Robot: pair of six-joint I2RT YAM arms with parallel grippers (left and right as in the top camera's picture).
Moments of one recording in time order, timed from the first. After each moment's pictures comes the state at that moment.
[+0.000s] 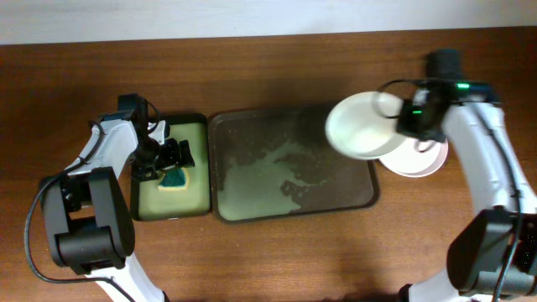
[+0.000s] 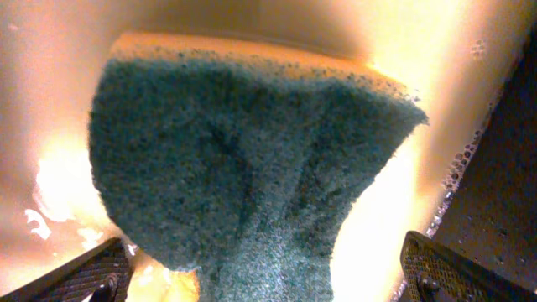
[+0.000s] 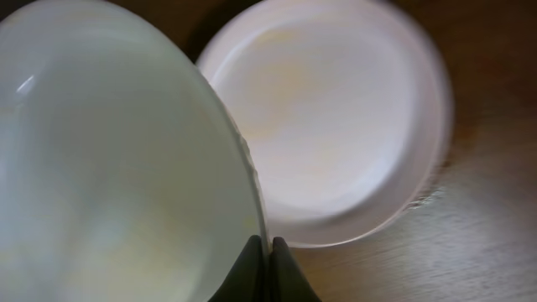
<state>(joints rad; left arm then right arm) 0.11 1.97 1.31 -0.89 0.21 -0.09 -0.13 1.73 1.48 -1.02 -0.01 0.26</state>
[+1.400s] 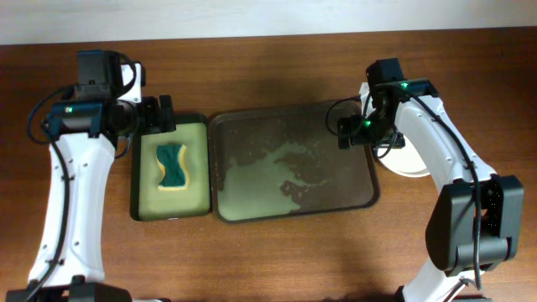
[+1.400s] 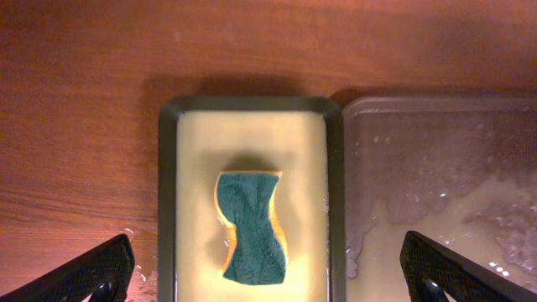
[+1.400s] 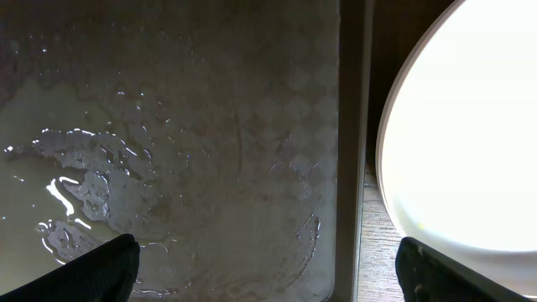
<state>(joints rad) 0.05 1.59 1.55 -1.01 0.05 -0.04 0.11 1.87 1.48 -1.03 -0.10 0.11</state>
